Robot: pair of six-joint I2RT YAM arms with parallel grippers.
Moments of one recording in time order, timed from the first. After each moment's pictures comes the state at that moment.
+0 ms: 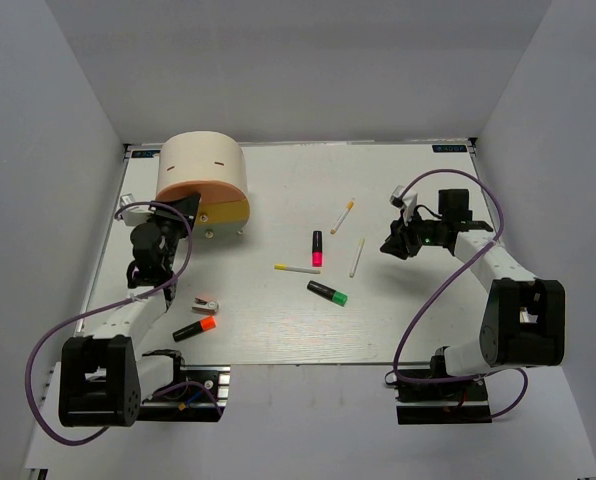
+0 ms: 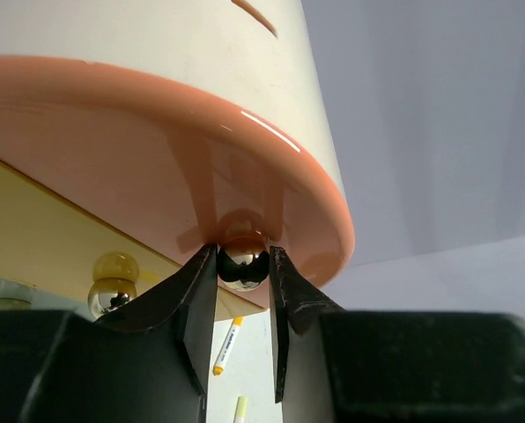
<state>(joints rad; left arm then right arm) 0.00 1.13 0.43 0.70 0.05 -1.13 0.03 1.43 0.88 -0.40 -0.84 -0.65</state>
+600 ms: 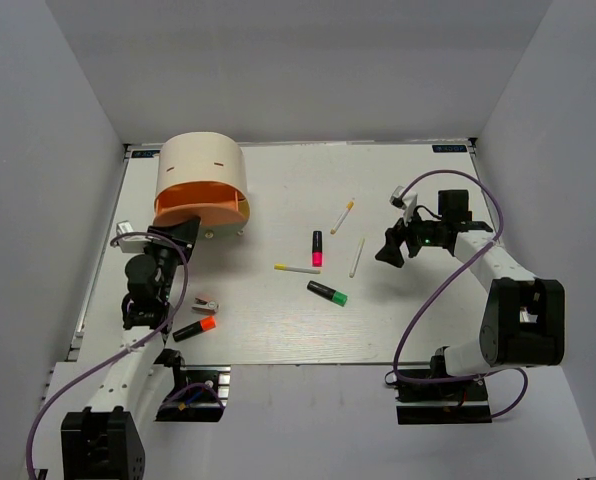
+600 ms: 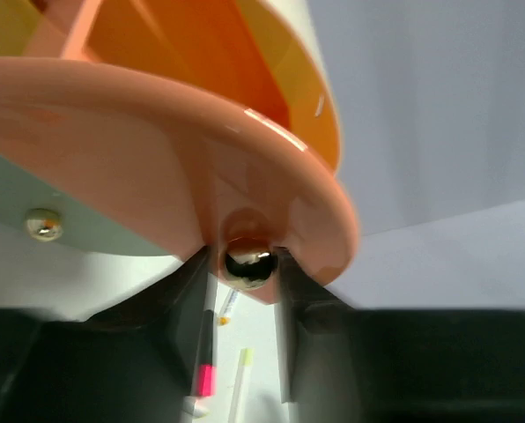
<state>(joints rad) 0.00 0.76 0.26 0.52 0.09 -1.13 0.03 1.43 0.87 -0.39 -0.83 -0.64</state>
